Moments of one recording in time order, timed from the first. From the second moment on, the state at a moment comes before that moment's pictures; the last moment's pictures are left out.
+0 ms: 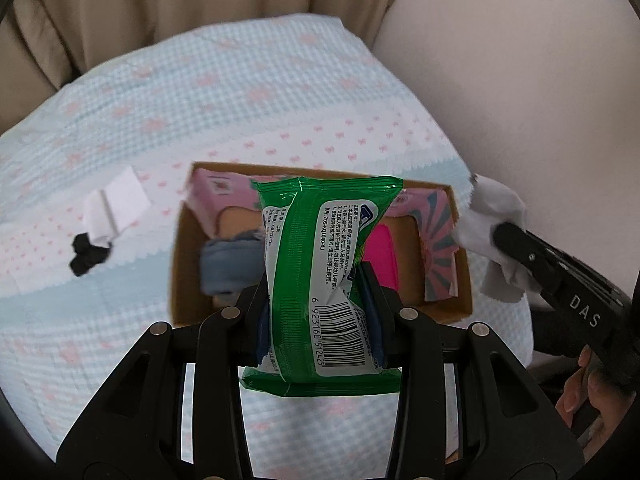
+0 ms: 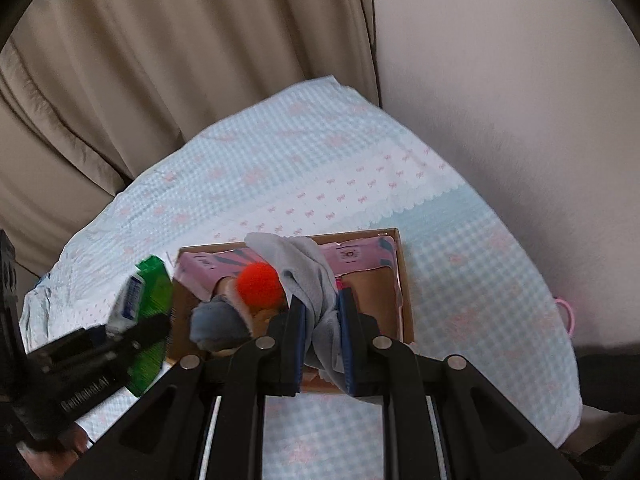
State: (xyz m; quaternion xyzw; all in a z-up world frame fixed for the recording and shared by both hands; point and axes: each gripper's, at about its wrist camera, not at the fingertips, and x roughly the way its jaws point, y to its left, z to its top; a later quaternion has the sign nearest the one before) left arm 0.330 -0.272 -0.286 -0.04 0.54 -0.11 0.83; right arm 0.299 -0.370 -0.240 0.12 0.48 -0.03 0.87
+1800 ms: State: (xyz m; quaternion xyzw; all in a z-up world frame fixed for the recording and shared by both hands) left arm 0.309 -0.272 -0.257 0.00 0.53 -0.06 0.85; right arm 0.310 -0.385 -0.222 0.11 0.48 0.01 0.87
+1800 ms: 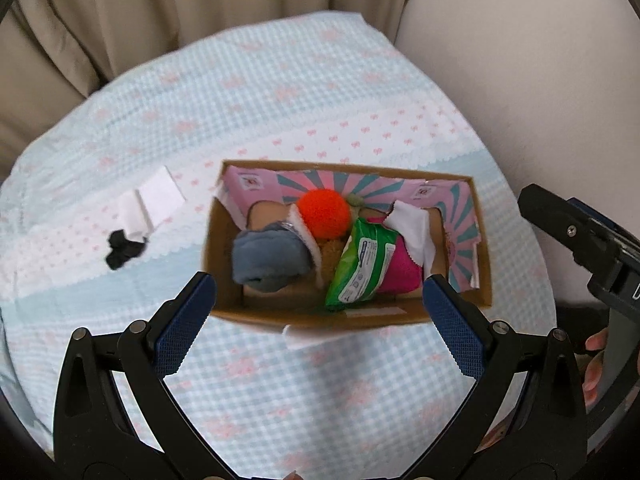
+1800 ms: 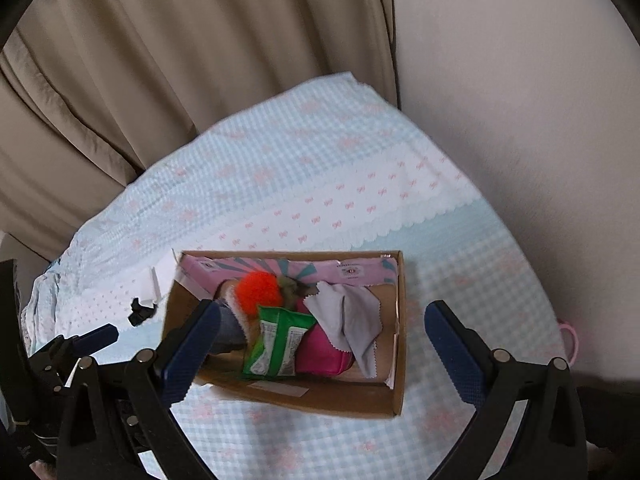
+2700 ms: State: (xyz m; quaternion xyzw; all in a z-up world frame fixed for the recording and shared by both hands) left arm 0.141 -0.076 -0.101 -0.03 0.37 -0.03 0.93; right arm 0.160 -0.239 -0.077 0.03 0.34 -0.03 0.94
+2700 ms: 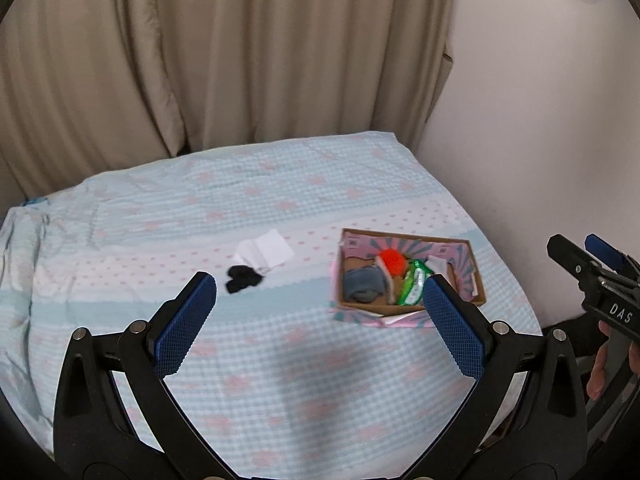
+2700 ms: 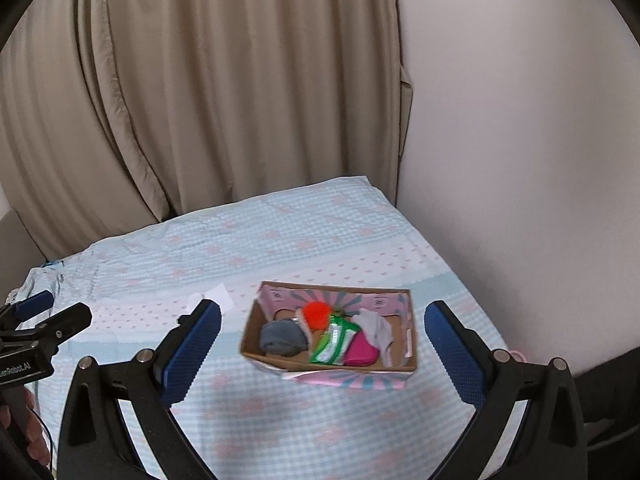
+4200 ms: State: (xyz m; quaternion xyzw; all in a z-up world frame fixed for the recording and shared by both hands) left arm 0.378 0.067 -0.442 -0.01 0.45 -0.15 0.88; right arm 0.468 0.000 -0.437 0.01 0.52 0.13 0.85
